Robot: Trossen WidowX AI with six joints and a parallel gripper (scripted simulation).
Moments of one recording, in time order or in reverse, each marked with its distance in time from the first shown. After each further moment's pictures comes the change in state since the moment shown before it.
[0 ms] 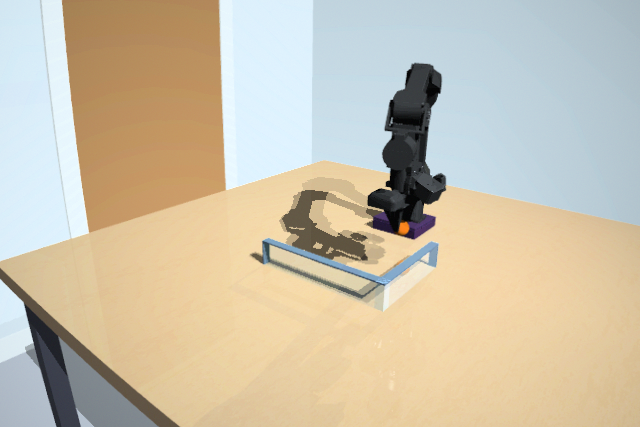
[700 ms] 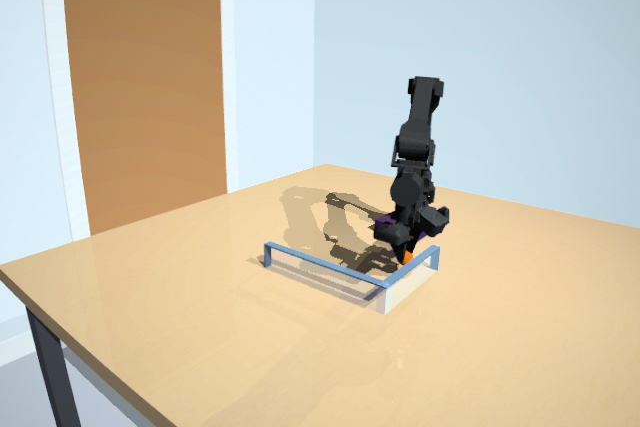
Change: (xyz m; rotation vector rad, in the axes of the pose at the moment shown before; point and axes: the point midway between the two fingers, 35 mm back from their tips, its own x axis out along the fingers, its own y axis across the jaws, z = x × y) arm 0.067 0.014 0.004 -0.001 -0.001 -0.003
